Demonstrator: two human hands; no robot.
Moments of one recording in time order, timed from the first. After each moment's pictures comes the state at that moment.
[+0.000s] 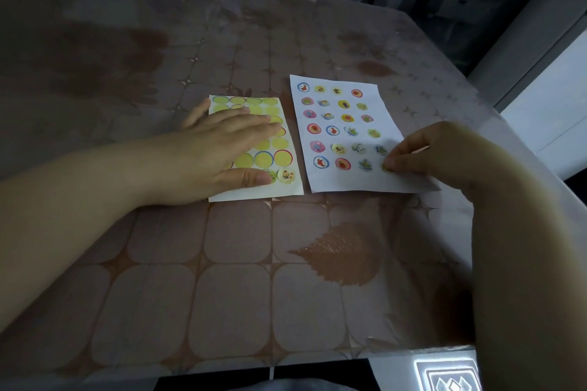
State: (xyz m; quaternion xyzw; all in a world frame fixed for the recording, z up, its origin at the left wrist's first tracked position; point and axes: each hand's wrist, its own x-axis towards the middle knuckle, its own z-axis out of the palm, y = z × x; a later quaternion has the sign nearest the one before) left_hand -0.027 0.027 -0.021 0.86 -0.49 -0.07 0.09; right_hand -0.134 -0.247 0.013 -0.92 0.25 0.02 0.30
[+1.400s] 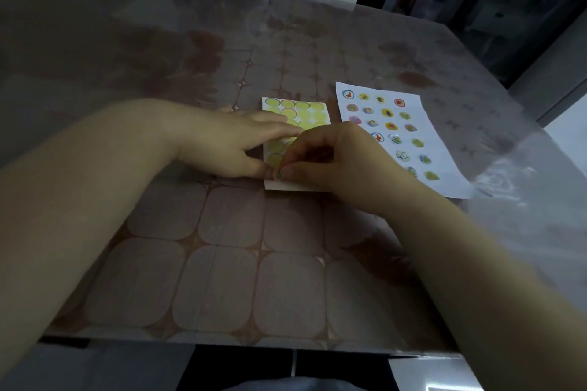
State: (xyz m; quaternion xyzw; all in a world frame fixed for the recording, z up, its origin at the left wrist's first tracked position) left_hand -0.023 0.055 0.012 0.87 -0.44 -0.19 0.09; right_hand -0.102 -0.105 0.001 -0.91 -0.05 0.00 0.41
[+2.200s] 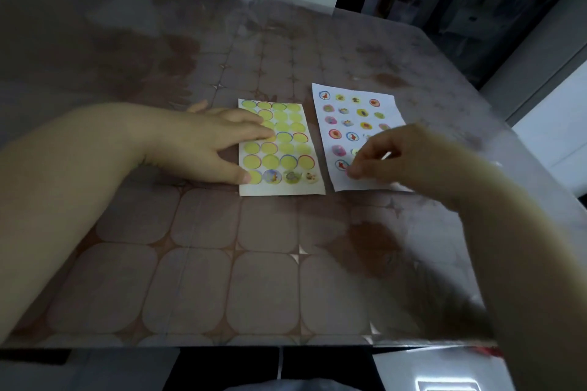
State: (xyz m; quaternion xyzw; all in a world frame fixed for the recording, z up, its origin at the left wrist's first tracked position) left_hand 0.002 0.055 -0.019 0.88 -0.45 -0.13 0.05; right_hand -0.133 -0.176 0.031 -0.95 0.12 0.05 0.29
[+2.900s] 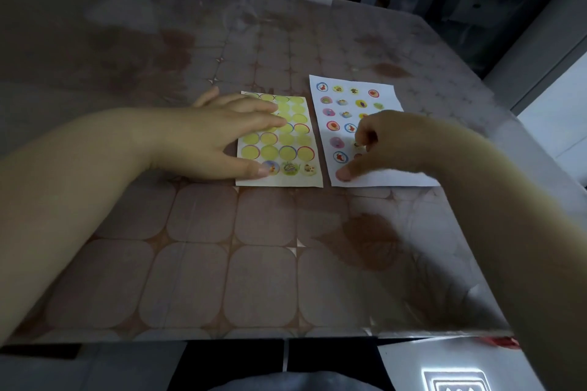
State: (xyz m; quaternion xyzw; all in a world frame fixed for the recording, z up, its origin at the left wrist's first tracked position) left_hand -0.007 0.048 -0.018 0.86 -0.50 -0.07 0.09; right_hand -0.112 -0.168 0.037 -0.97 0.13 0.16 0.11
